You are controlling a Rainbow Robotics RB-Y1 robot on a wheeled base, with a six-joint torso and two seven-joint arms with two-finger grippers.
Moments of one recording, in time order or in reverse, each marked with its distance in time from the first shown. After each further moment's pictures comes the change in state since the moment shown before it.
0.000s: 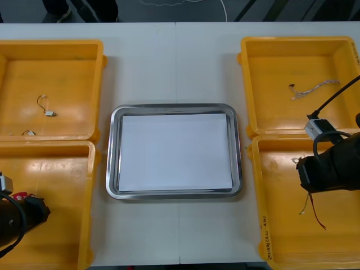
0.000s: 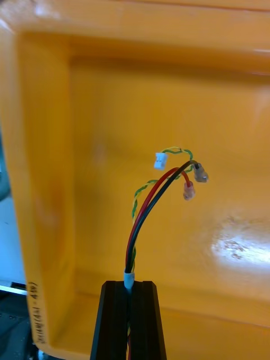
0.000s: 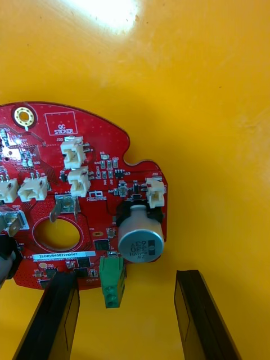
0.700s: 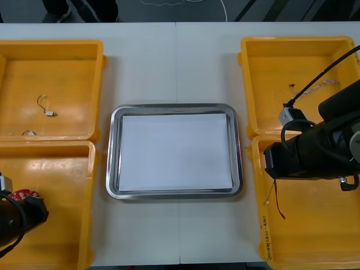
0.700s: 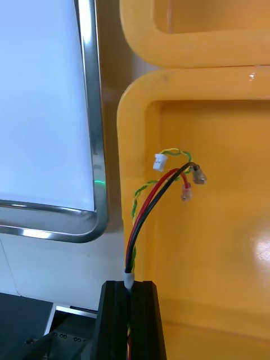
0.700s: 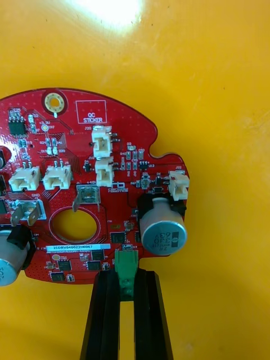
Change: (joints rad) right arm -0.134 0.152 0.103 0.000 0.080 0.050 -0.187; left arm 0.000 0.000 -0.001 -0.001 -0.010 0.001 0.000
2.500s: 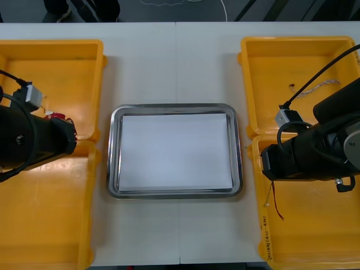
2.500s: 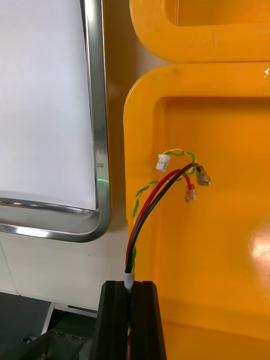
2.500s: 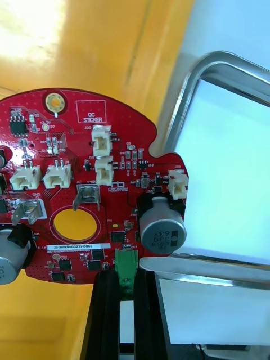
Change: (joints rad) right arm -0.003 0.004 0.021 0.000 0.012 0.000 0.000; left arm -0.609 0.226 -0.113 -0.245 0.365 0.496 0.361
